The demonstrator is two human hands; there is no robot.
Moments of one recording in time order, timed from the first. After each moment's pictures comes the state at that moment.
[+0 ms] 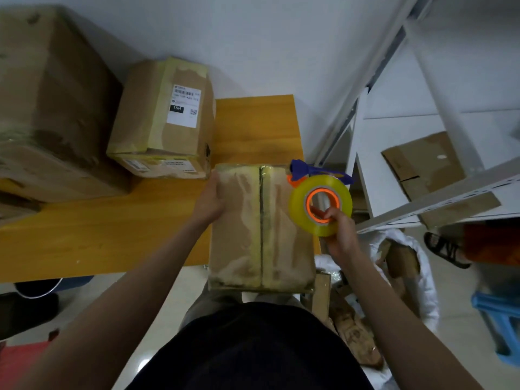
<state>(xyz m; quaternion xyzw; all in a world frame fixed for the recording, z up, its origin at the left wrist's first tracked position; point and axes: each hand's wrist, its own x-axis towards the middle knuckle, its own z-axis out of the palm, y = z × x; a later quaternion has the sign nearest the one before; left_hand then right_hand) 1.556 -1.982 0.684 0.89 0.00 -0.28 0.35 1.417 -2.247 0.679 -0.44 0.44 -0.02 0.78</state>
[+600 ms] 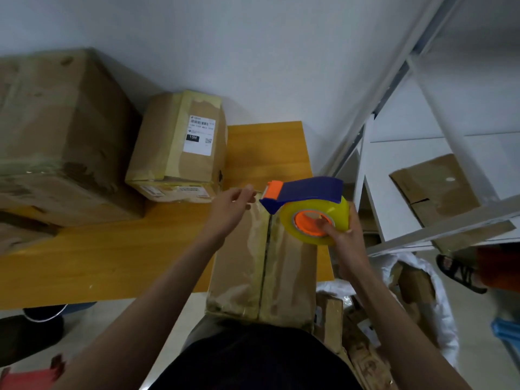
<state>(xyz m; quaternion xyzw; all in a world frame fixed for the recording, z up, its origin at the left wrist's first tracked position) 1.563 -2.004 0.761 0.82 0.02 -0.22 0.53 1.447 -2.231 0.712 -0.65 0.26 -0.07 0.71</state>
